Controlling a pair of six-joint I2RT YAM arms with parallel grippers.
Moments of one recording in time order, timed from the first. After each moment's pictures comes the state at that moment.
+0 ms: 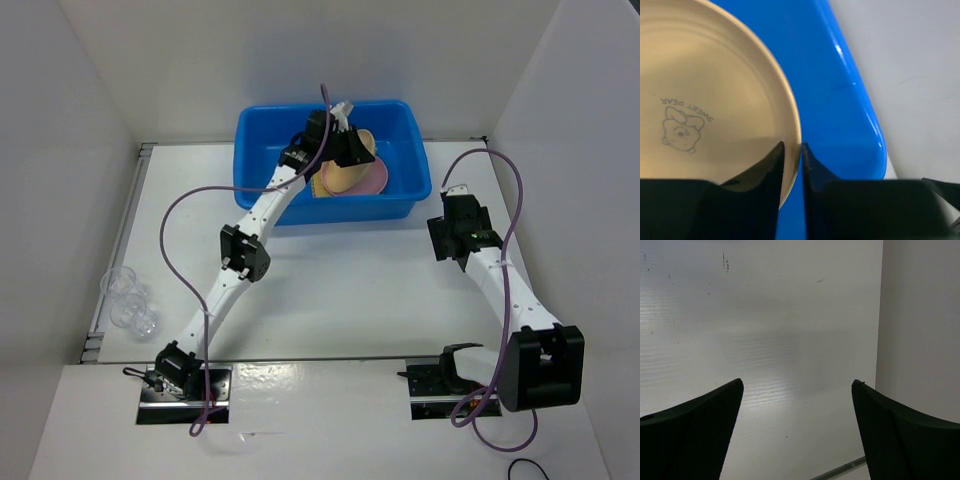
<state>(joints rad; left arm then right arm) -0.50 2.88 3.10 -0.56 0.43 -0.64 0.08 1.18 0.83 -0.52 0.44 -0.19</state>
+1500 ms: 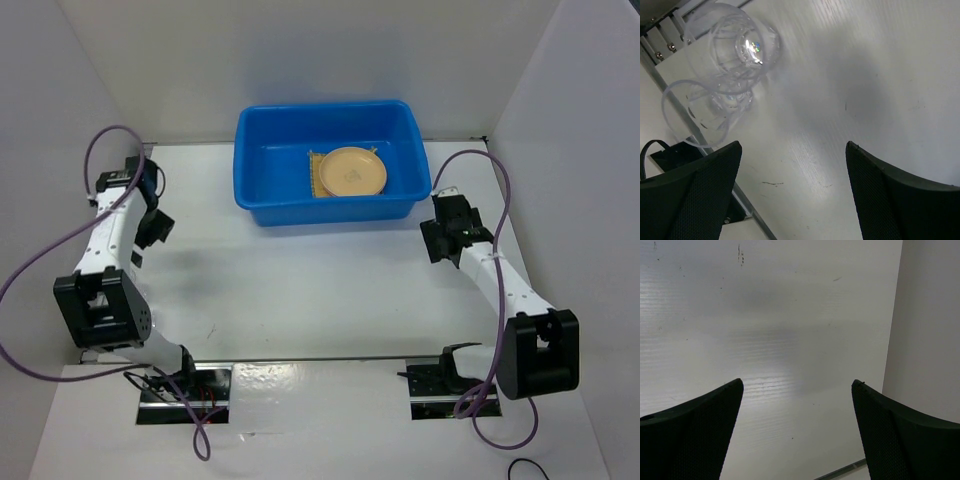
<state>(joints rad) 0.16 1.58 1.43 -1.27 -0.46 -0.92 0.12 1.24 0.83 -0.51 0.45 -0.18</state>
